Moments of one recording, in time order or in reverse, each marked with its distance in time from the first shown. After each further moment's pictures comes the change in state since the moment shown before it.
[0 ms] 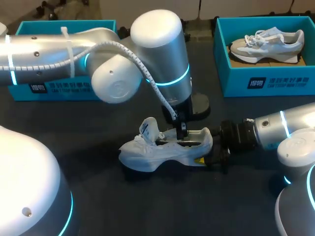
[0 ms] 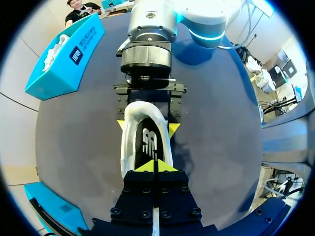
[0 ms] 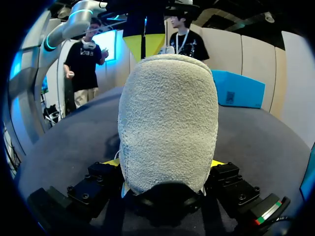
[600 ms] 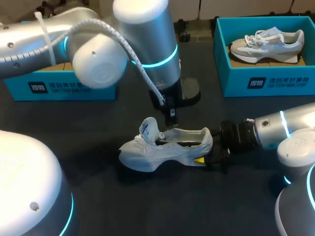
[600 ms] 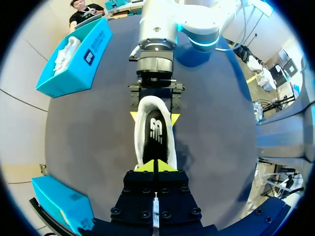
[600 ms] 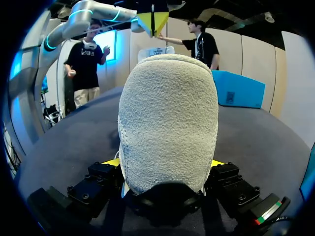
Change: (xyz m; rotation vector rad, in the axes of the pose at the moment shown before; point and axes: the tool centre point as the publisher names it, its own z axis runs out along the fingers) left arm -0.007 0.019 -0.051 -0.005 -0.031 0.007; right arm 0.000 0.000 0.000 0.000 0.000 0.000
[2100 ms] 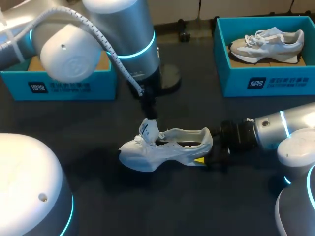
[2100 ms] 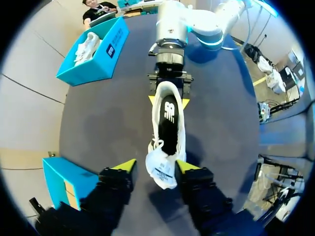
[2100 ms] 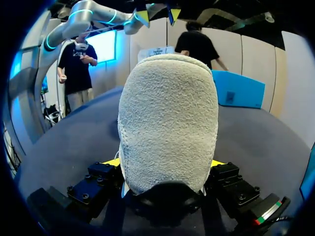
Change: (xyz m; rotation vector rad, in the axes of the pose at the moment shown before) left arm -0.016 0.043 -0.059 -0.027 -0.104 -0.067; right arm 0.000 0.000 0.000 0.000 0.000 0.000
